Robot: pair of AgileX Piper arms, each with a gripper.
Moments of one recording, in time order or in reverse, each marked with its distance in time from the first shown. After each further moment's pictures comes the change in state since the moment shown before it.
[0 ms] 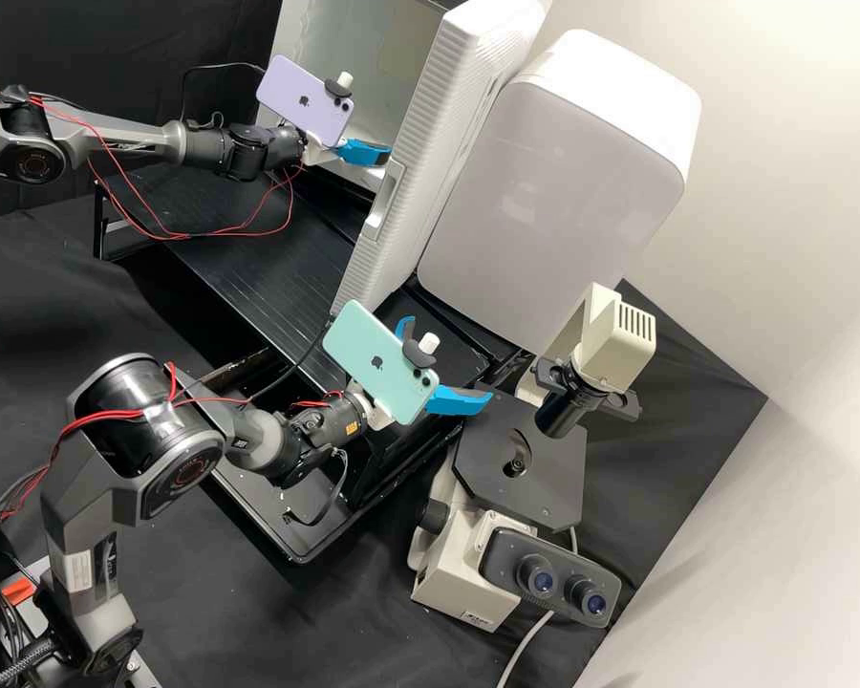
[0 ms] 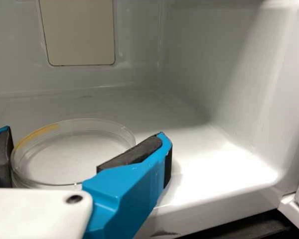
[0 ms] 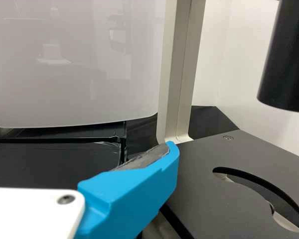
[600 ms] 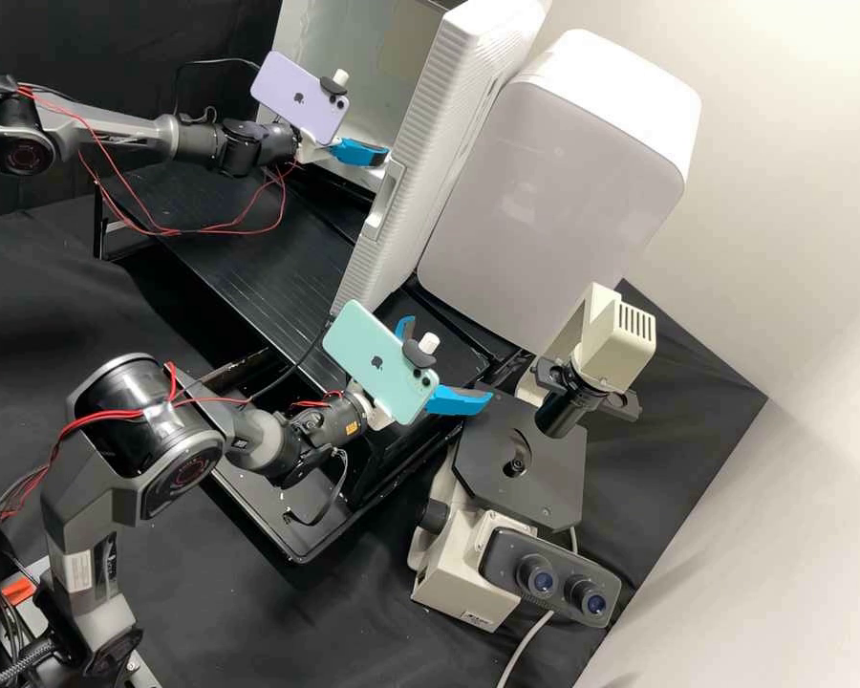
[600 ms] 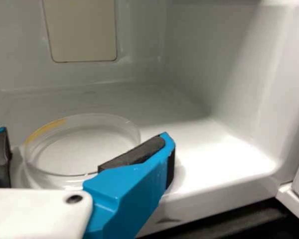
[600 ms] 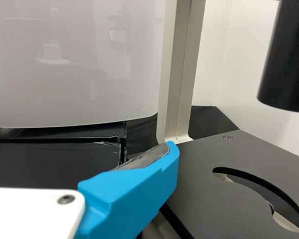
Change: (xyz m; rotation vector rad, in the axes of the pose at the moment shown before) left arm -0.013 0.006 -0.004 0.014 0.005 -0.017; right arm 0.000 0.000 0.000 0.000 0.000 0.000
